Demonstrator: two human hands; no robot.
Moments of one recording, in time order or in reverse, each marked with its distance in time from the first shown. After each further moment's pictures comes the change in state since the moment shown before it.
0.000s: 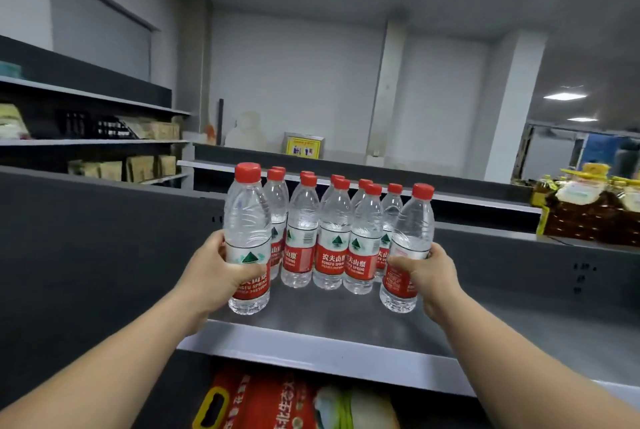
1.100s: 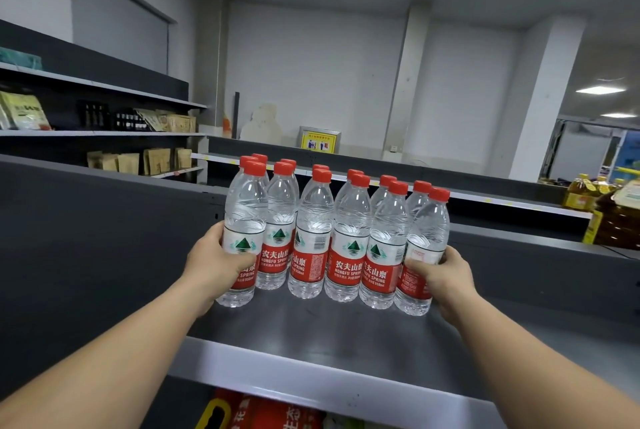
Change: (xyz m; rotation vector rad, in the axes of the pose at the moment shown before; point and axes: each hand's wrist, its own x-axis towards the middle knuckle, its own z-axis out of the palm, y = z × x) left_hand 0.076 -0.034 0.010 0.150 0.158 -0.042; right_hand 0.085 0.046 0.024 -0.109 0.014 0.003
